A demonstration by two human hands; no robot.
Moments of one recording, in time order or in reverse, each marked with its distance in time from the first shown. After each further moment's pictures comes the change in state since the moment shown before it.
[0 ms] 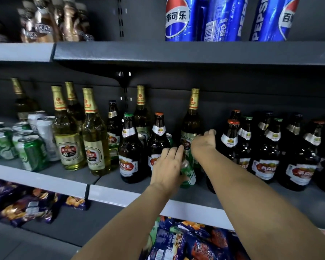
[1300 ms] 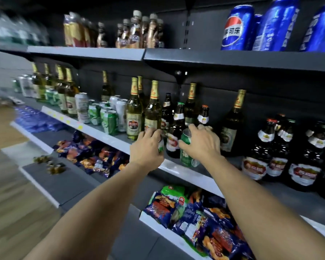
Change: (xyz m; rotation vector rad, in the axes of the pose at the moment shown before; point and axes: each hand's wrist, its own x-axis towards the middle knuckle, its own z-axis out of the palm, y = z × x) left_hand -0.132 -0.067 -0.107 0.169 0.097 -0.471; right_hand -0.143 -0.047 -0.039 0.799 0.649 -0.379
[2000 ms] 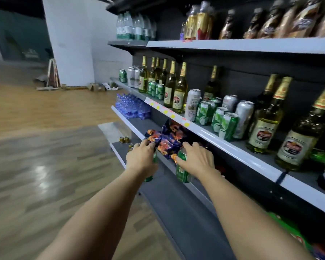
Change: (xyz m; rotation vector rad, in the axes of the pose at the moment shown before) left_hand -0.093 -0.387 -0.083 0.173 -0.165 -0.506; right_hand 0.038 -0.406 0.118 0.135 -0.242 -0.411
